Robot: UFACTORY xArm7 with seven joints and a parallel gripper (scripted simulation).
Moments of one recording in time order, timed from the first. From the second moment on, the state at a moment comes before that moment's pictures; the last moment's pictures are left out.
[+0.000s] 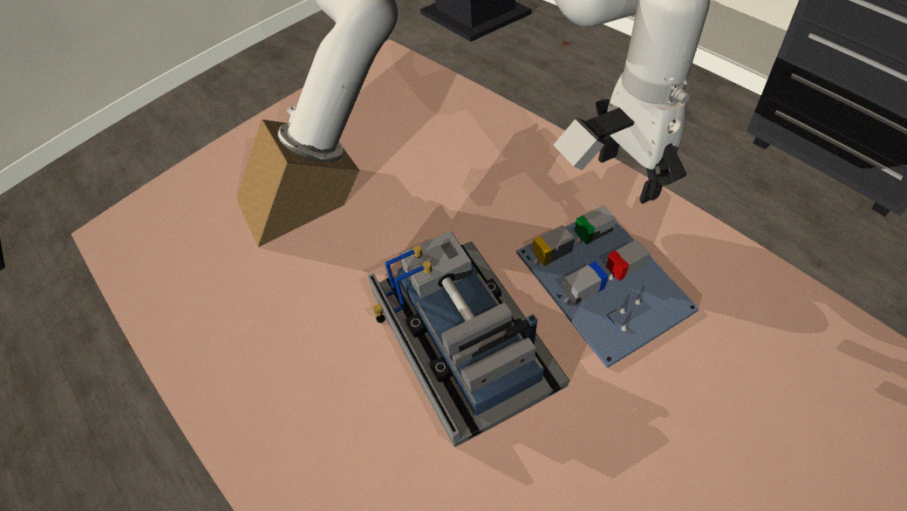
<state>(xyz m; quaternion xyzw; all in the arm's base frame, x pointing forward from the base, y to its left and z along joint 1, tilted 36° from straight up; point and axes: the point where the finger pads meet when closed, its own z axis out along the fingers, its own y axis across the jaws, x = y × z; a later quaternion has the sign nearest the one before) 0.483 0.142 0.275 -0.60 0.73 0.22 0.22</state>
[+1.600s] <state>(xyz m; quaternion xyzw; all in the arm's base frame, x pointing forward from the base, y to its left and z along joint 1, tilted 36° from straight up) 0.456 0.041 0.361 -0.60 0.74 0.21 0.23</state>
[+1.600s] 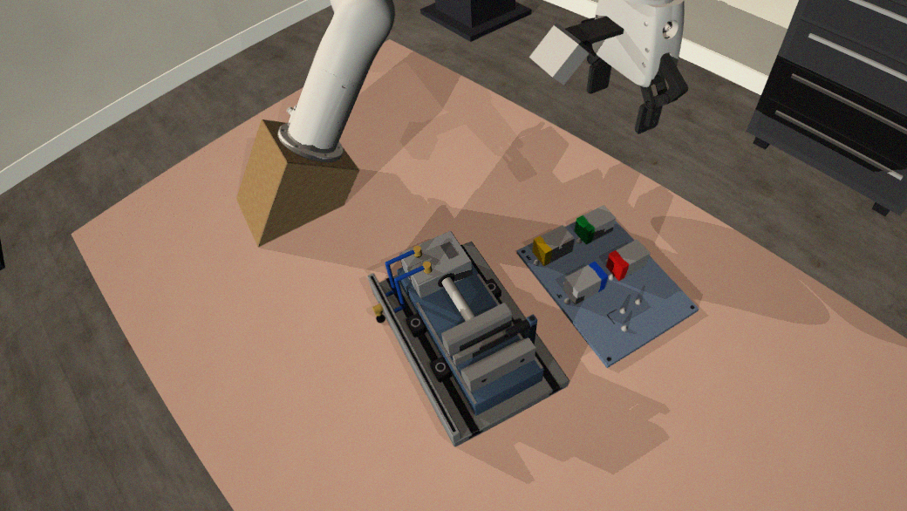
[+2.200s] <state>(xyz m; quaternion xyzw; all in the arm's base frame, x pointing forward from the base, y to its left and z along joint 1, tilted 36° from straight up) 0.457 0.048 0.356 -0.60 0.74 0.21 0.23</state>
